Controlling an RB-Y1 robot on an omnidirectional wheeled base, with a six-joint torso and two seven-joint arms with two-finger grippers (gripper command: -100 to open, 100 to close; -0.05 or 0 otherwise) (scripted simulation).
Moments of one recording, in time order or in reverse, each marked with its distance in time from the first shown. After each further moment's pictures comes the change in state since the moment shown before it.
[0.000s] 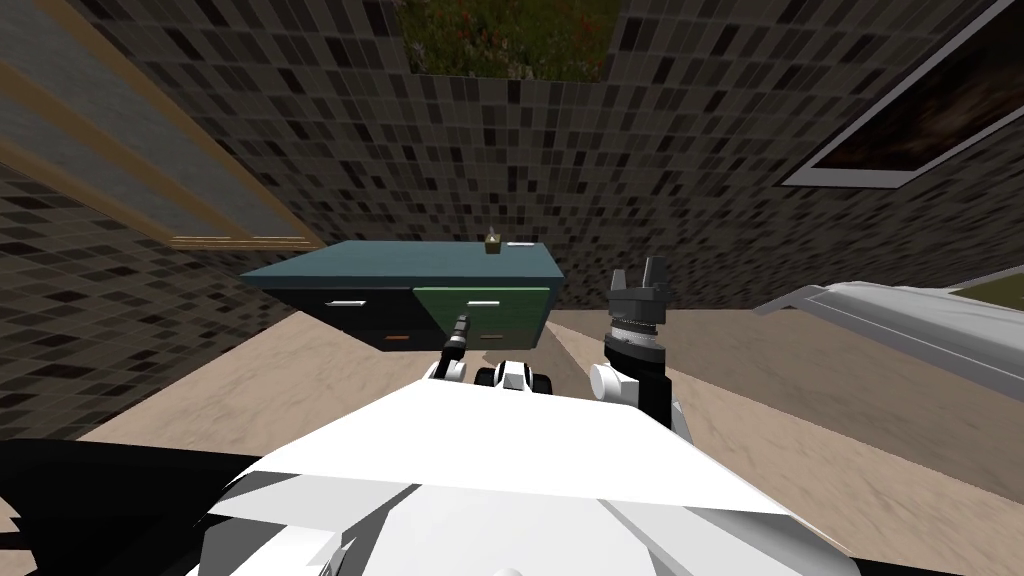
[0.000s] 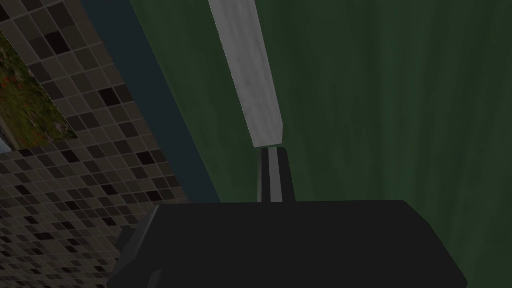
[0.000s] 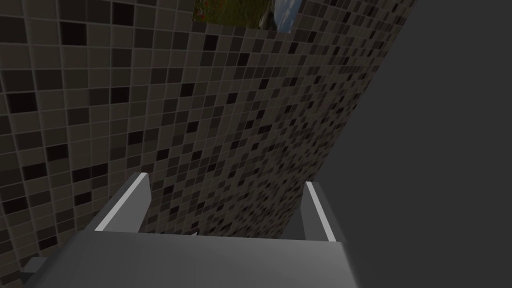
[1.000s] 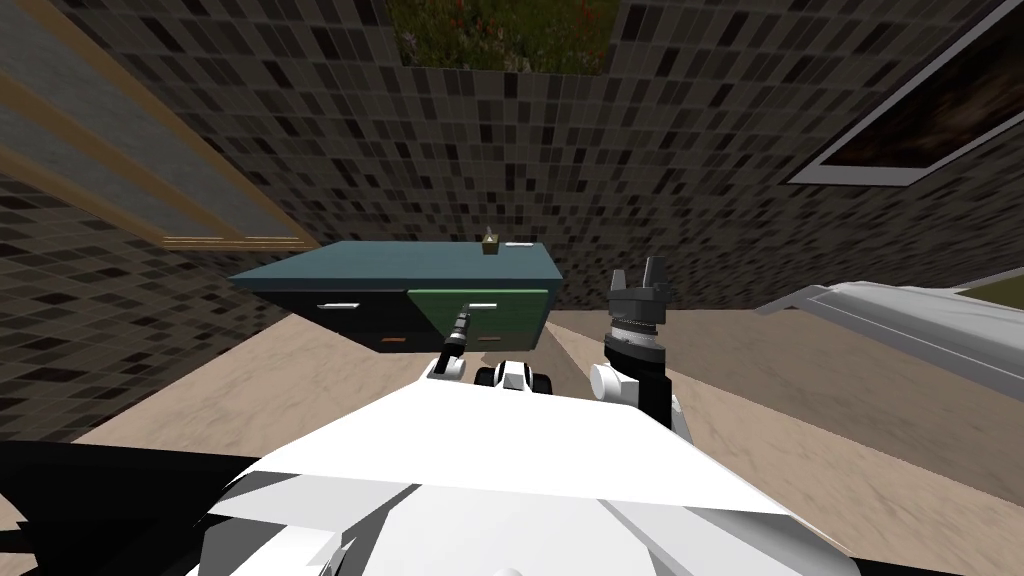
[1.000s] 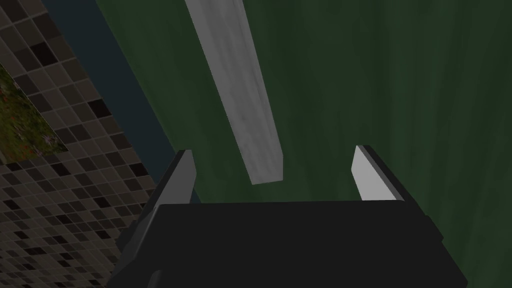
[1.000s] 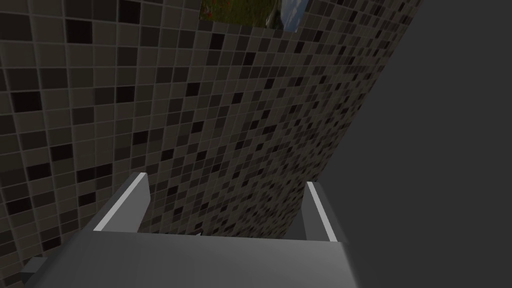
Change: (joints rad) left arm -0.018 0.010 0.006 -0.019 0.002 0.059 0.000; right arm 0.000 0.000 0.000 0.000 0.000 0.000 0.000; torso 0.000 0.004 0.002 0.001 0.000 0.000
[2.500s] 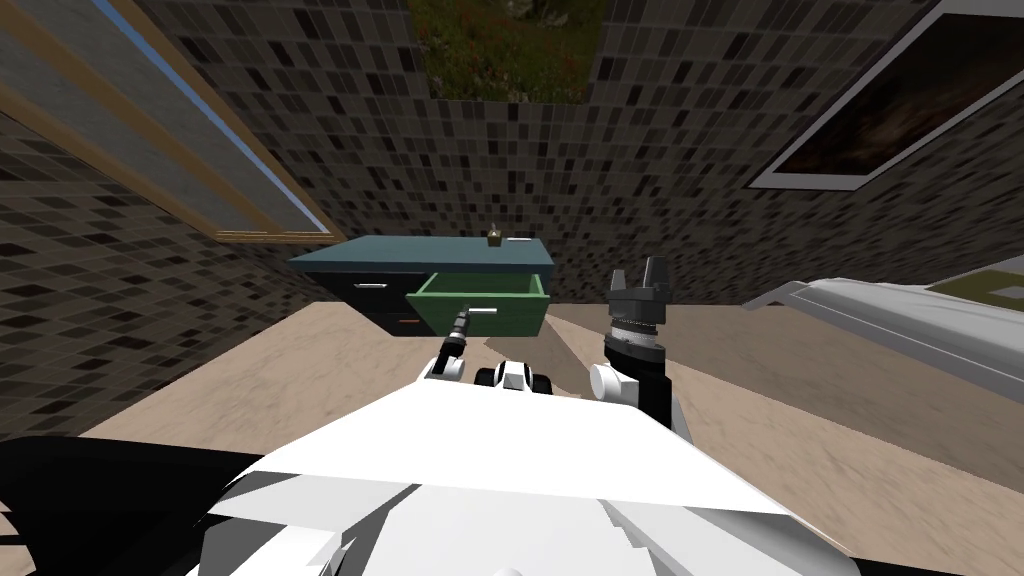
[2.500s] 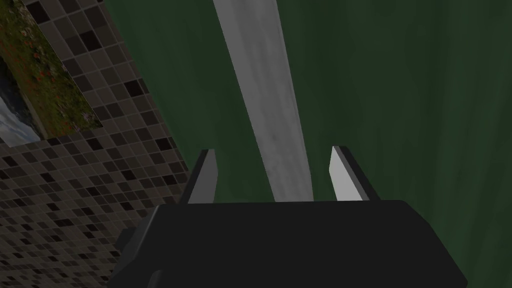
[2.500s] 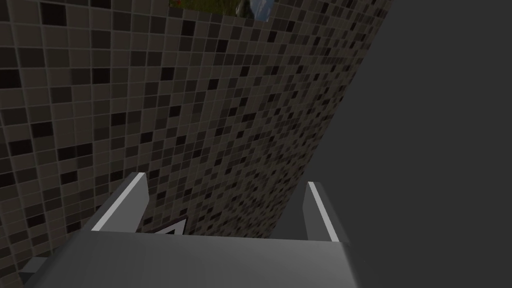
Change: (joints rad) left arm 0.043 0.009 -0.025 -0.099 0.001 0.060 0.007; right arm 0.000 0.000 0.000 0.000 0.000 0.000 0.000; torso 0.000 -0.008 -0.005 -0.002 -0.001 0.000
